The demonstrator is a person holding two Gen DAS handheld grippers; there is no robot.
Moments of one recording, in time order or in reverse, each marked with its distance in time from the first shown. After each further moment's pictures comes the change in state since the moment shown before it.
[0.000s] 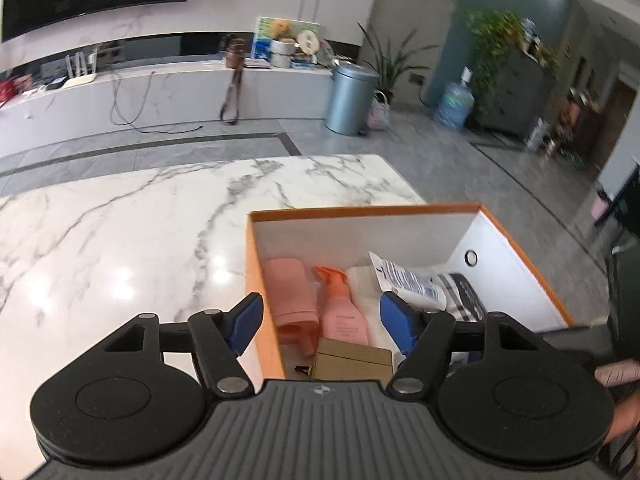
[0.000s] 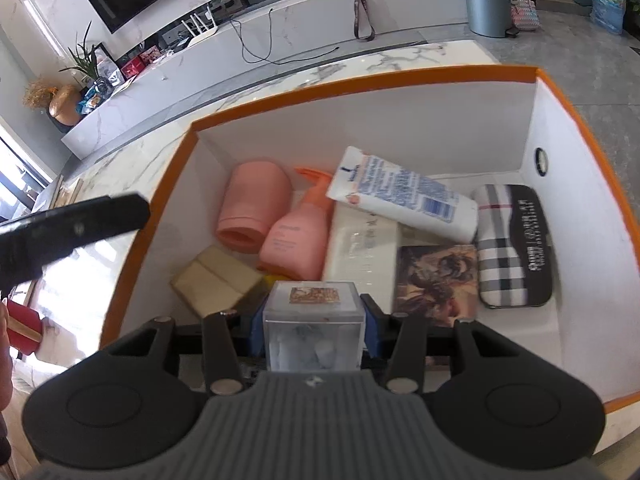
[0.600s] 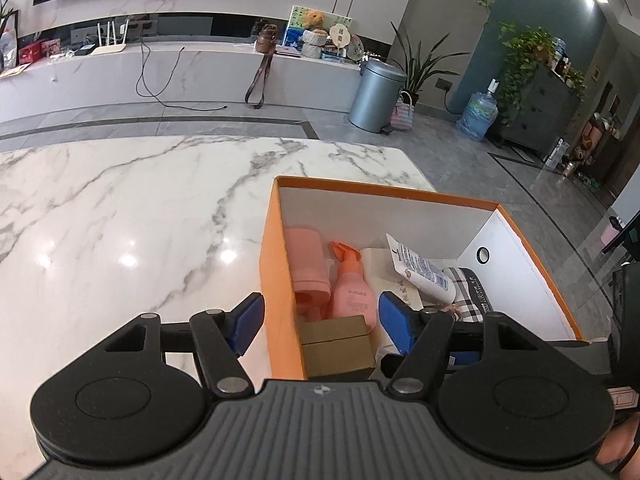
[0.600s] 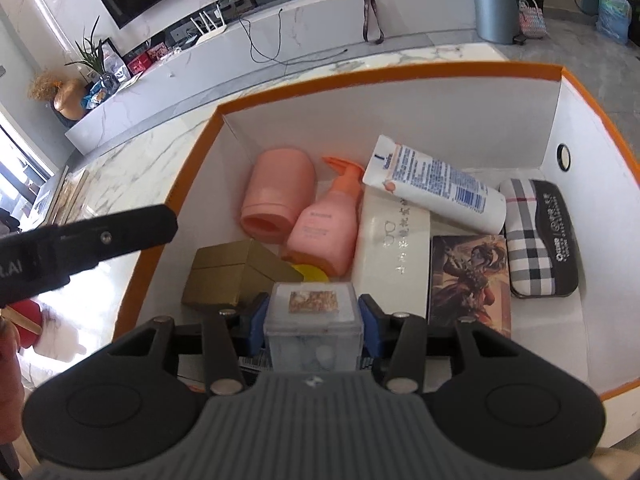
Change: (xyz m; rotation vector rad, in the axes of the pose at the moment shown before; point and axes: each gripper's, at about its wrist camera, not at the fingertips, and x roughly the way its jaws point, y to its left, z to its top) left arm -0.005 0.012 -0.022 -0.105 0.018 0.029; right arm 0.005 0.022 -0.012 -0.032 -0.020 -0.005
